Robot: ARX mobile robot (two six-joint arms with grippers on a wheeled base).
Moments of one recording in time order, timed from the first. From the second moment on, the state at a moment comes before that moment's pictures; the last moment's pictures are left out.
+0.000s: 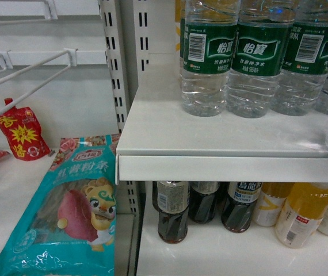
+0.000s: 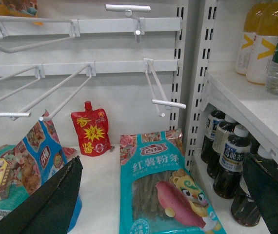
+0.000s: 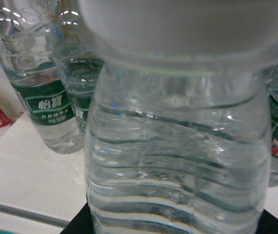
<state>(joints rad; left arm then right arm) 0.00 0.01 0.01 0.00 0.00 0.00 0.14 1.09 0.65 0.19 -0.08 0.00</state>
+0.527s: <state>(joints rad) 0.00 0.01 0.01 0.00 0.00 0.00 0.16 1.23 0.74 0.24 -0.04 0.01</state>
